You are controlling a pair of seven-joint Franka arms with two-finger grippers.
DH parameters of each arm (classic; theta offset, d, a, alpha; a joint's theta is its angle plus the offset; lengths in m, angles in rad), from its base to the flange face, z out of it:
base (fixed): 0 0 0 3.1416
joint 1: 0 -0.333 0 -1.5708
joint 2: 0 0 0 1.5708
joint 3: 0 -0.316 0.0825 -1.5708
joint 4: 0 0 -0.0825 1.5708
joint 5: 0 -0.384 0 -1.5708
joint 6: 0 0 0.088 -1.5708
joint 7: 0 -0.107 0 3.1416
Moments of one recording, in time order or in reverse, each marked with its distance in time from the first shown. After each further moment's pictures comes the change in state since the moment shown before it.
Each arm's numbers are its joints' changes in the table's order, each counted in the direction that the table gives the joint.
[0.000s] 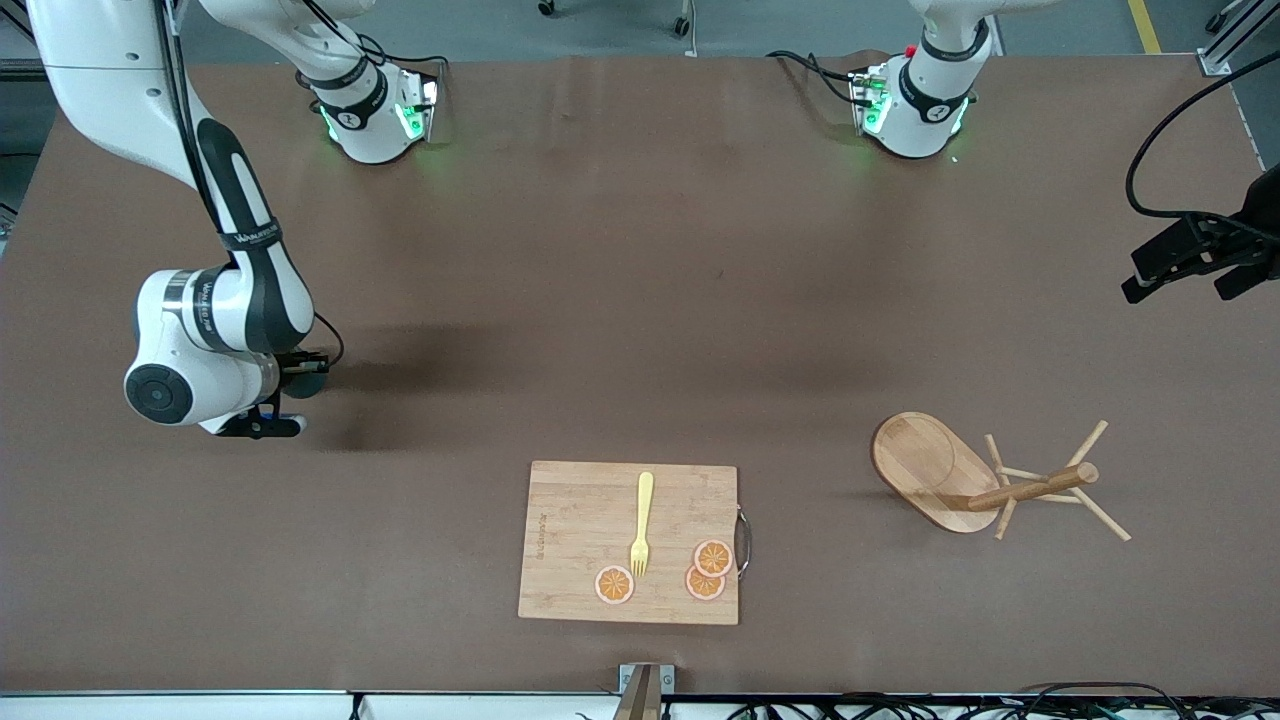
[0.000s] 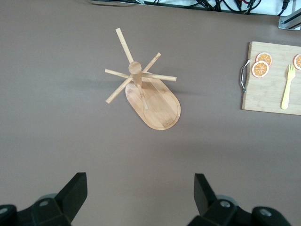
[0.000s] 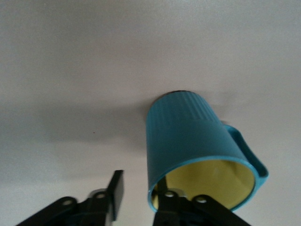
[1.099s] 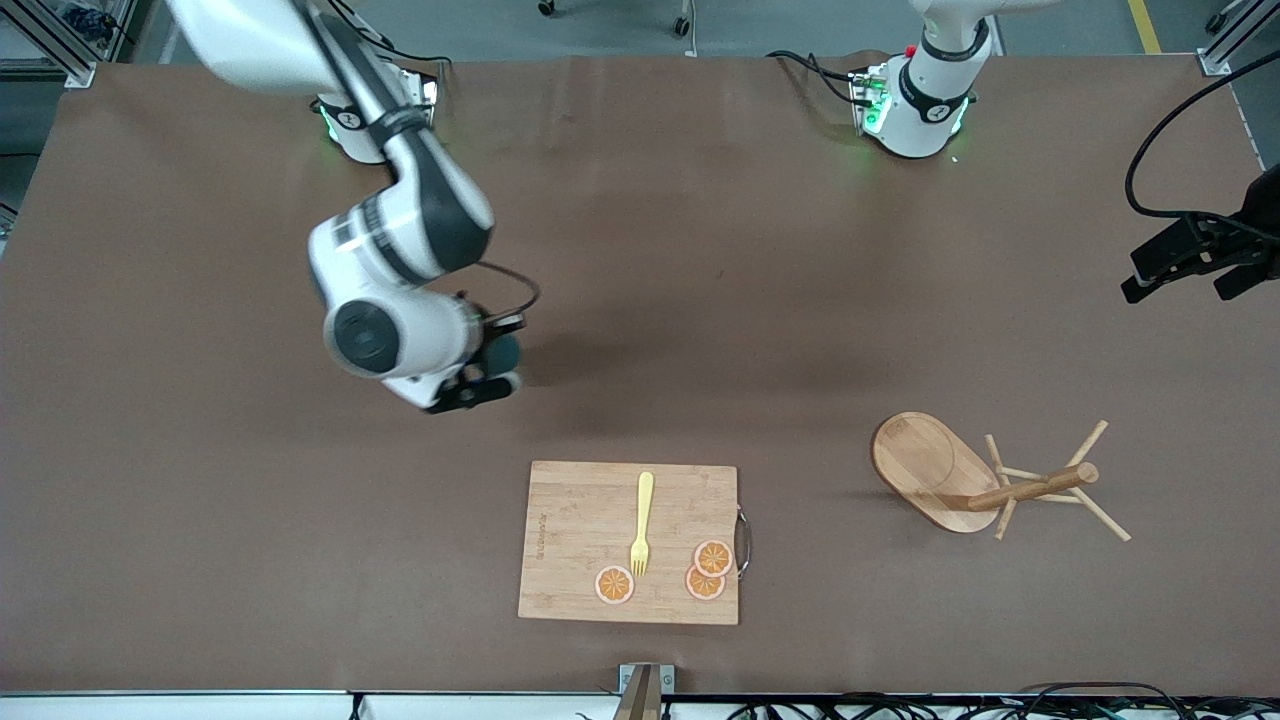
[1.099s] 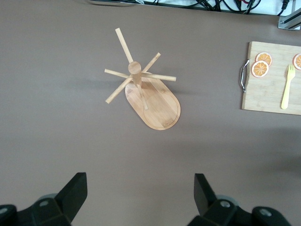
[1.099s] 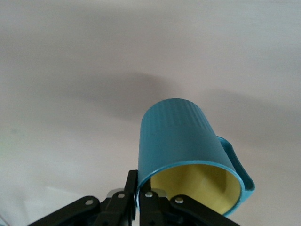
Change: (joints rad) left arm 0.000 0.000 0.001 0.000 0.000 0.000 0.000; right arm -0.372 -0.012 -0.183 0.350 -0.278 -0.170 -0.228
